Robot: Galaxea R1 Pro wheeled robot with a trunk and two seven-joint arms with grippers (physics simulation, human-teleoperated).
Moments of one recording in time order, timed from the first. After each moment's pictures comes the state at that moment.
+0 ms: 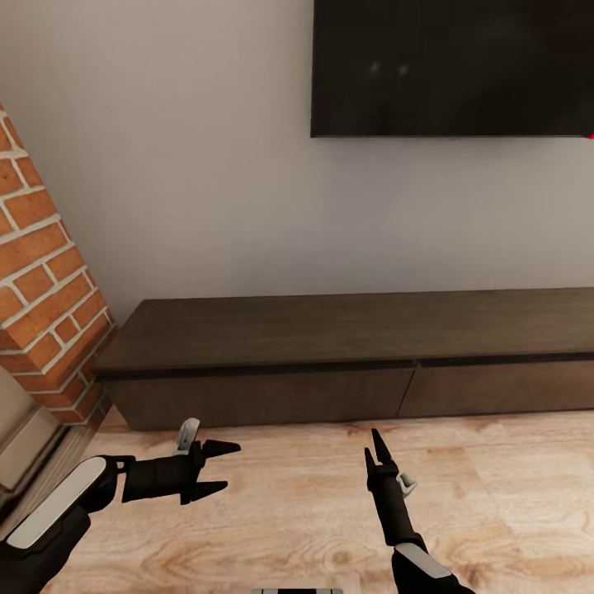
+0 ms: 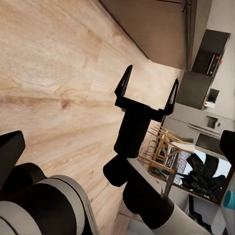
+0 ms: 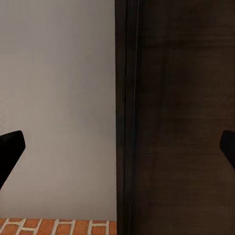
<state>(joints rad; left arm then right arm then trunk) -0.38 0.42 -0.33 -1.28 1.91 1.00 0.20 -0.51 0.00 0.62 -0.31 -2.09 -0.13 1.08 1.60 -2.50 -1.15</state>
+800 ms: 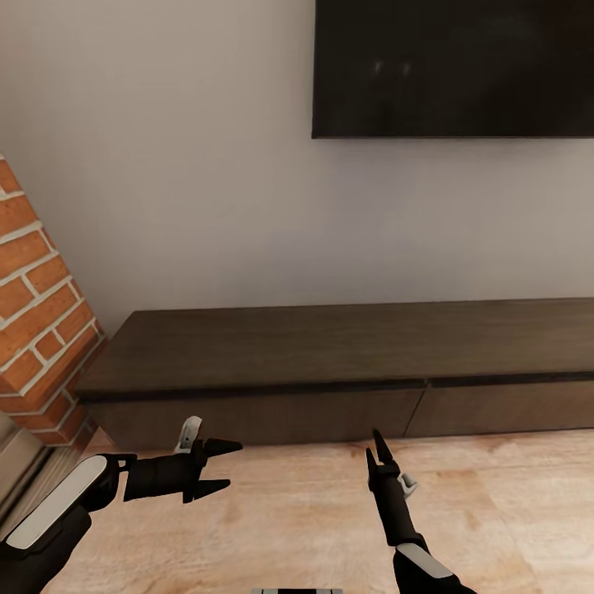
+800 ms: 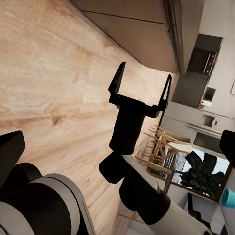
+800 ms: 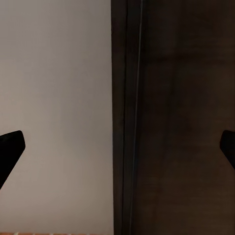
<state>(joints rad) -0.38 0.42 -0.33 -1.31 1.92 1.00 0.20 -0.51 0.00 0.62 -0.30 -2.09 -0.13 1.08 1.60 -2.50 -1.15</state>
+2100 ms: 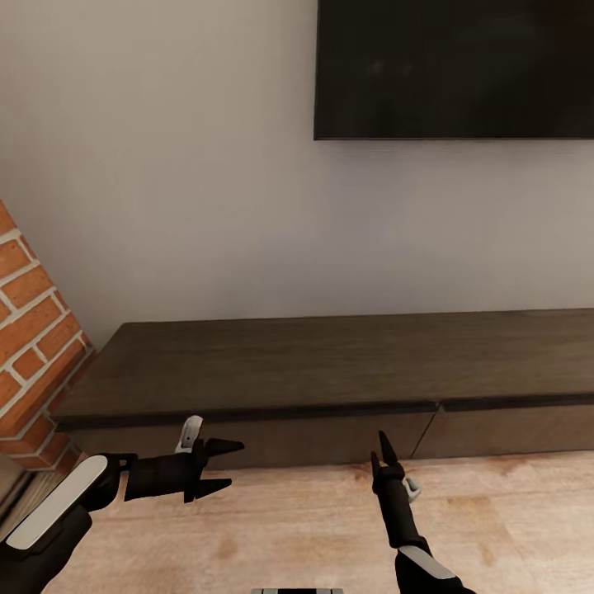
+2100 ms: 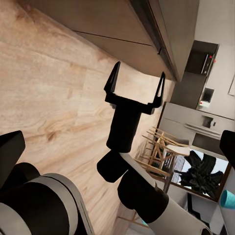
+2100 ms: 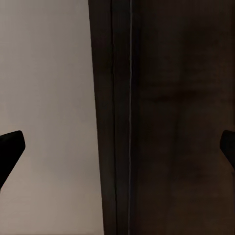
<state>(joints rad) -0.38 0.42 -0.33 -1.32 1.92 1.00 0.20 -0.51 0.00 0.62 -0.29 -2.15 -0.13 1.07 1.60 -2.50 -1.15</state>
